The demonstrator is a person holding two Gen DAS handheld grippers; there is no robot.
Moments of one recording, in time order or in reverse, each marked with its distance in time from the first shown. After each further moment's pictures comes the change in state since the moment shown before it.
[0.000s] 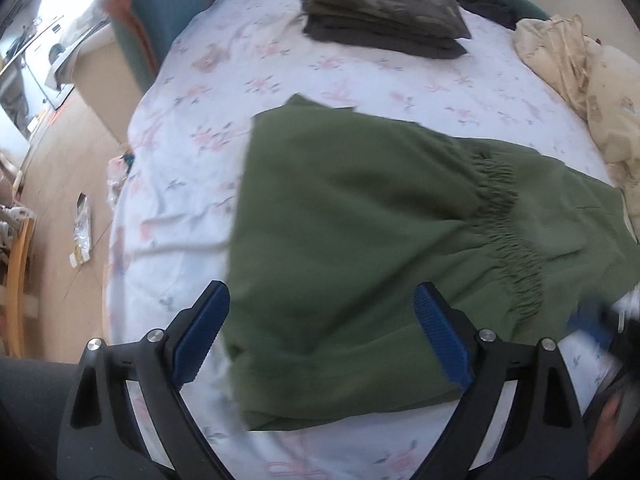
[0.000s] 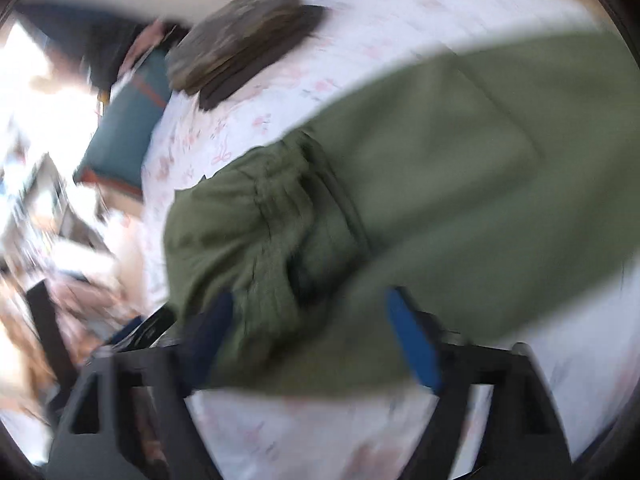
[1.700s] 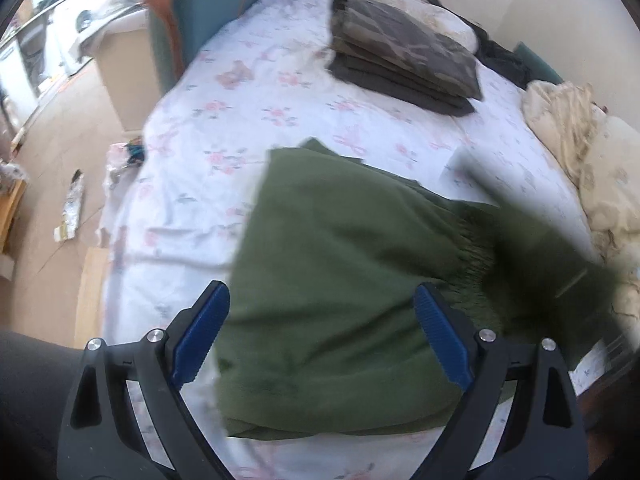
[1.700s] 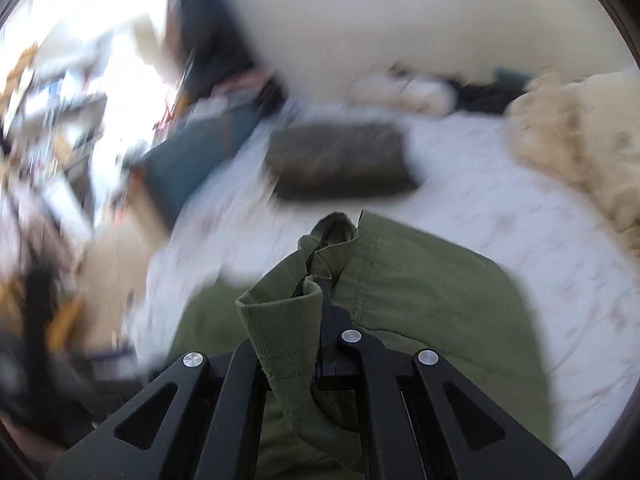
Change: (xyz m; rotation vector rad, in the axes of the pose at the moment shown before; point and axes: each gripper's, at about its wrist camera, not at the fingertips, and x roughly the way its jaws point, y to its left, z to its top) left arm -0.022 0.032 0.011 -0.194 -0.101 -0.051; right arm 0.028 0.125 0.004 -0.699 -0.291 -0.152
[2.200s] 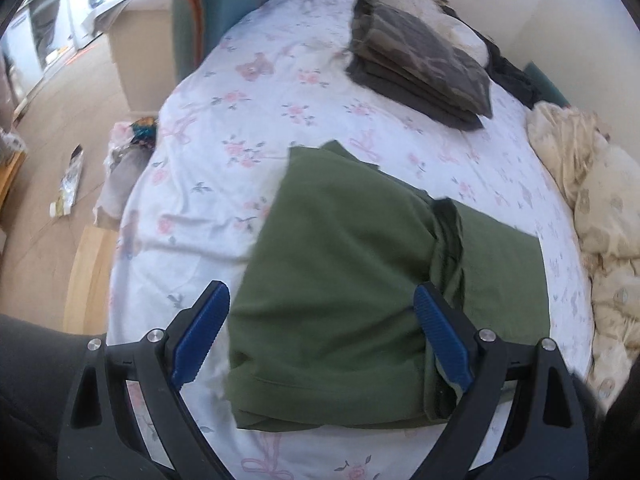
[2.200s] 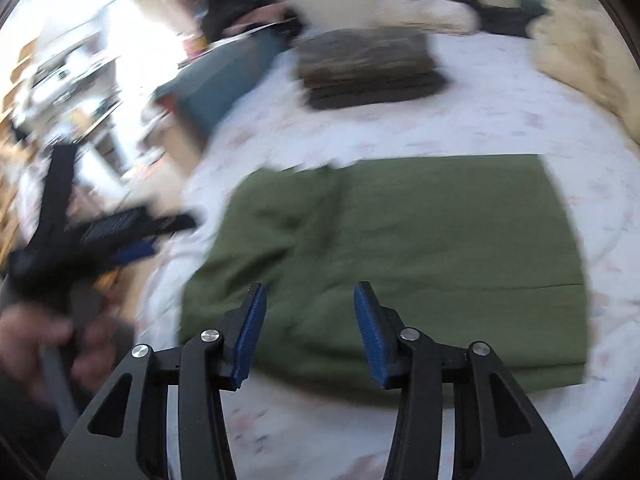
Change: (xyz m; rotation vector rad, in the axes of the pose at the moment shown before) left arm -0.004 0.013 0.001 -0.047 0.024 -0.056; right arm -0.038 -0.035 -0.032 0.151 0.152 0.071
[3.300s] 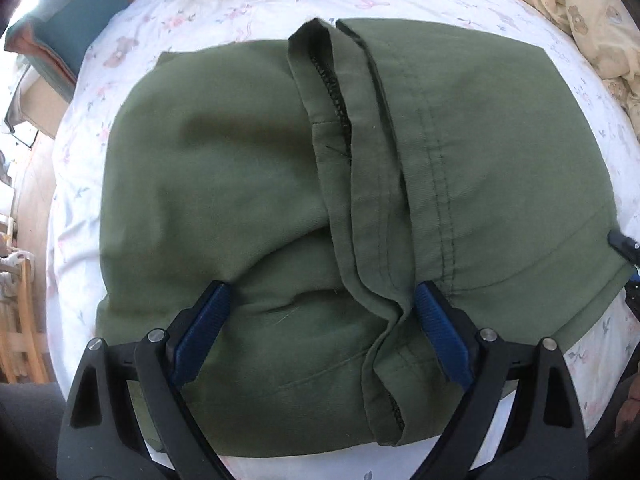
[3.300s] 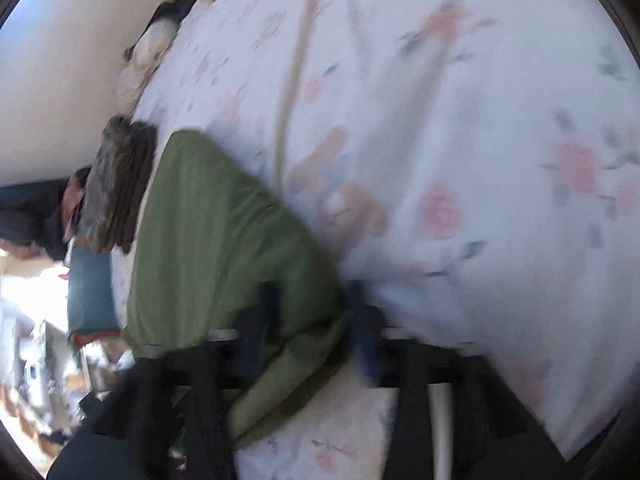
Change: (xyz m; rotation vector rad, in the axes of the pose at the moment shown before) left arm 0.099 -0.096 -0.059 0.413 0.239 0.135; right arm -0.017 -0.227 -0.091 0.926 -0.009 -0.016
